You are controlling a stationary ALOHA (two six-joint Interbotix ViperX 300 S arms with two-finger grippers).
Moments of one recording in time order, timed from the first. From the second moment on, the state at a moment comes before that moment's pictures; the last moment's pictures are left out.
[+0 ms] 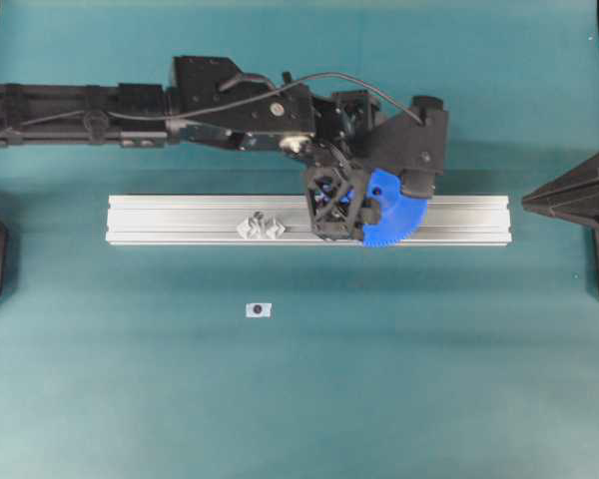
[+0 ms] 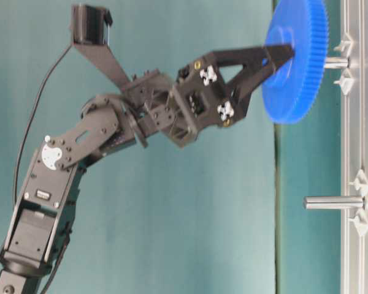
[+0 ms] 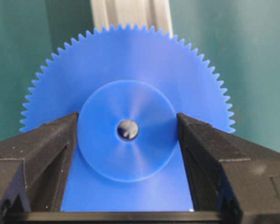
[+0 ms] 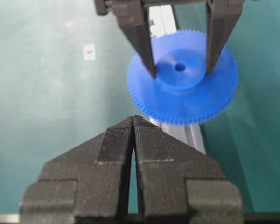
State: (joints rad) left arm 0.15 0.39 -0.14 0.02 0.88 0.27; right arm -0.06 -1.08 1.09 0.03 0.45 0.10
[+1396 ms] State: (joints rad) left arm 0.12 0.41 -0.16 0.02 0.89 0.28; right arm -0.06 -1.08 1.10 0.03 0.43 0.10
